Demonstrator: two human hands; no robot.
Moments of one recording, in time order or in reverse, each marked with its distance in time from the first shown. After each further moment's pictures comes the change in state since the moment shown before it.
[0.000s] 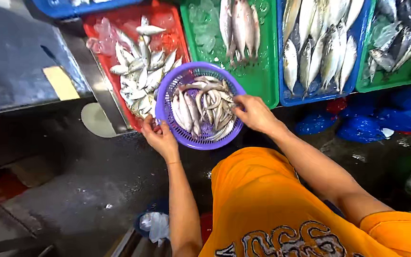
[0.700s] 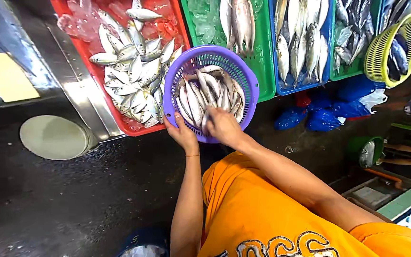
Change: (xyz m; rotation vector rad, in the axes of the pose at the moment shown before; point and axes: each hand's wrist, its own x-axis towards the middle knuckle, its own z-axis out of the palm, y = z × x) left_hand -0.003 -0.058 0.044 -0.621 -0.029 -0.128; right_hand 0.008 -0.115 0.160 -0.251 0.136 0.191
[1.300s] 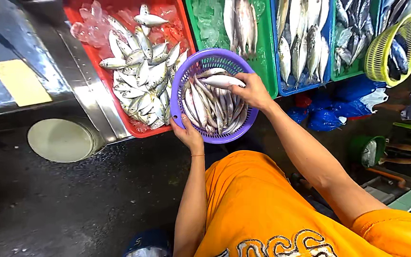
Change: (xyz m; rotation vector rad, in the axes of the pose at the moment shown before) left_hand 0.000 -0.002 0.001 0.043 0.015 0.098; right_hand 0.067 0.079 -0.080 0.308 0.124 -0.134
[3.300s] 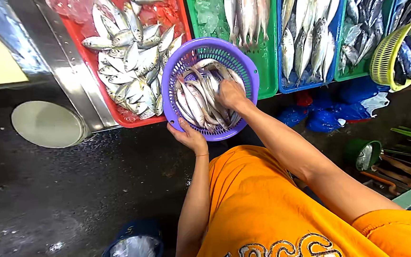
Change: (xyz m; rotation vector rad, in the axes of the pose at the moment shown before) left_hand -0.047 -0.004 0.014 0.055 0.225 -0.029; right_hand 0.016 -0.017 0.062 -0.494 -0.324 0.430
